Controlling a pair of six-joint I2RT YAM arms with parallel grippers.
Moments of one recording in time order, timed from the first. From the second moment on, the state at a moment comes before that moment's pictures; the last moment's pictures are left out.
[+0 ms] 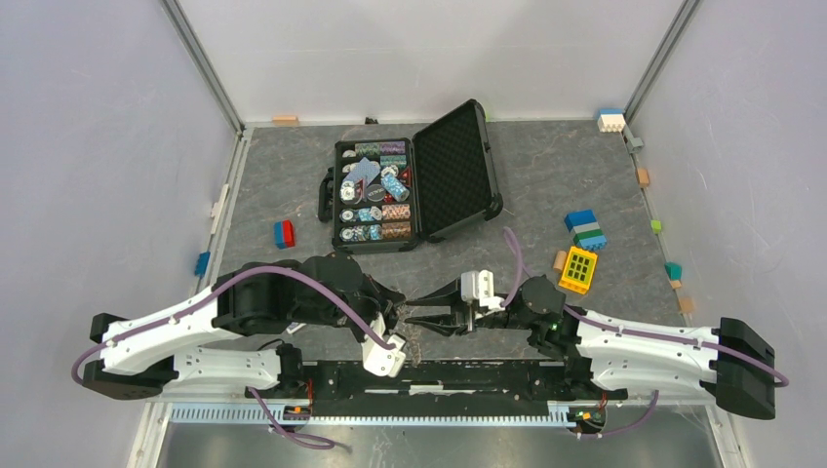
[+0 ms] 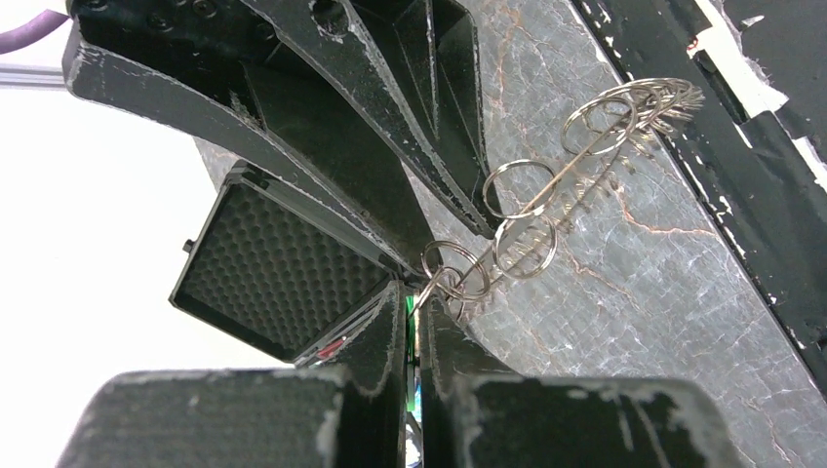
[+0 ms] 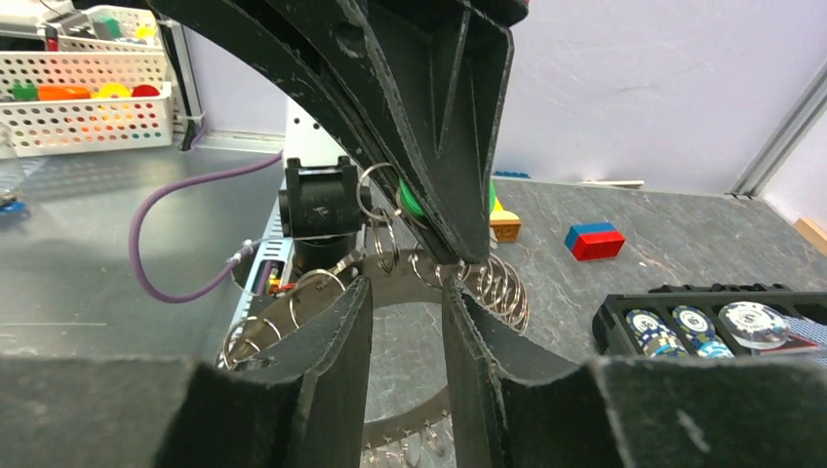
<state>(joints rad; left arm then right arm) -1.34 0.93 1.24 -0.98 0.07 1.06 1.19 0.93 0.45 0.67 -0.36 -0.07</state>
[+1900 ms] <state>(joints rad) -1.34 0.92 1.19 -0.92 0.04 1.04 1.19 0.95 0.45 0.77 -0.41 -0.01</state>
